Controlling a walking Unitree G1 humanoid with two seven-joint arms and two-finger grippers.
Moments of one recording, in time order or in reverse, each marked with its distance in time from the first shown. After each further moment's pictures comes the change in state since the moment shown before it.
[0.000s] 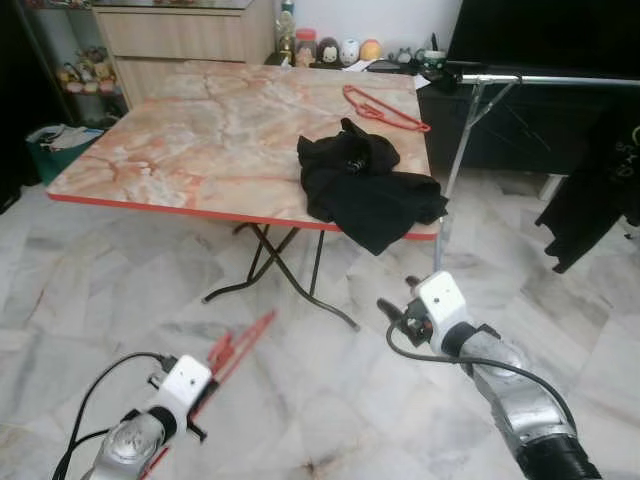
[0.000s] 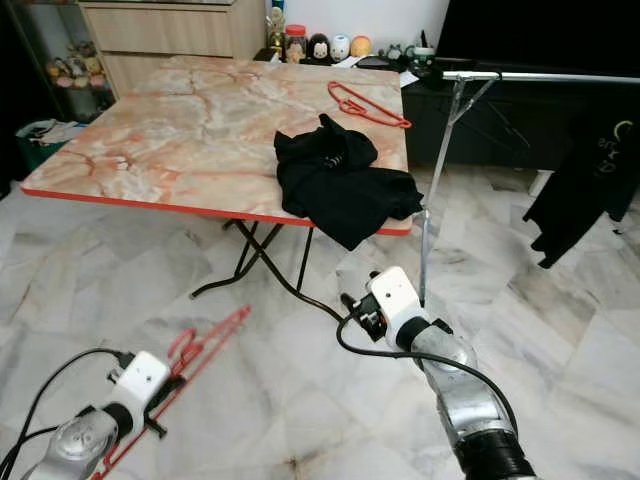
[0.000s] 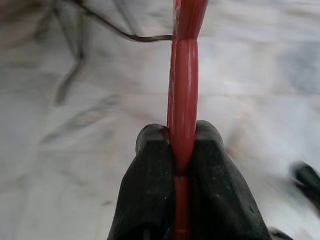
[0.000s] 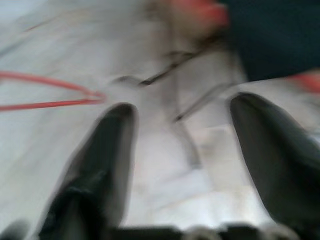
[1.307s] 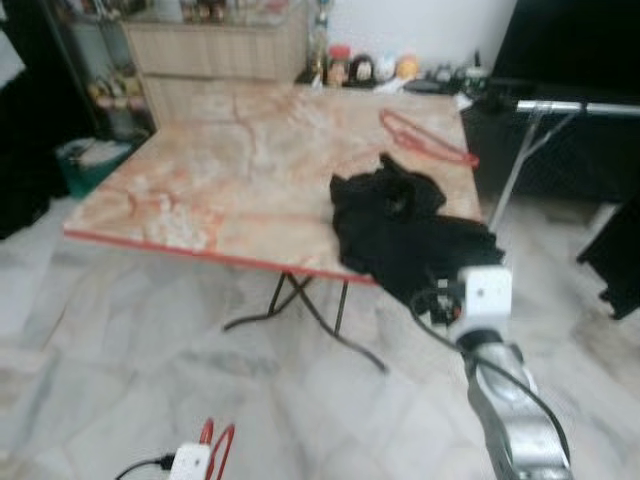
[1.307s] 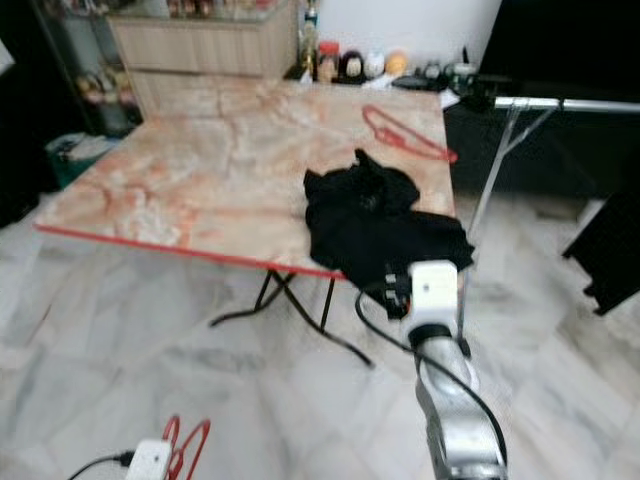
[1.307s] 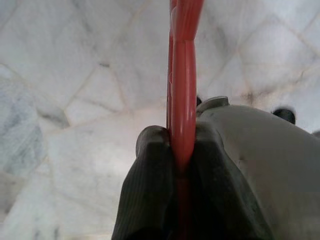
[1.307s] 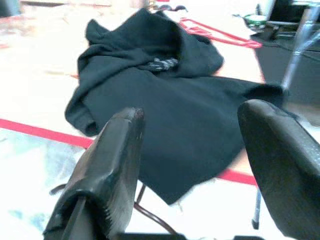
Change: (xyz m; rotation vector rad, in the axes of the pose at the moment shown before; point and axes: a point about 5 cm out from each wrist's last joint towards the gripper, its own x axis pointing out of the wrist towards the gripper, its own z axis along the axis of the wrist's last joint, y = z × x) left arm -0.010 -0.093 -0.091 -0.552 0.579 0.278; right arm -0.023 0.001 0.017 0.301 -0.165 -0.660
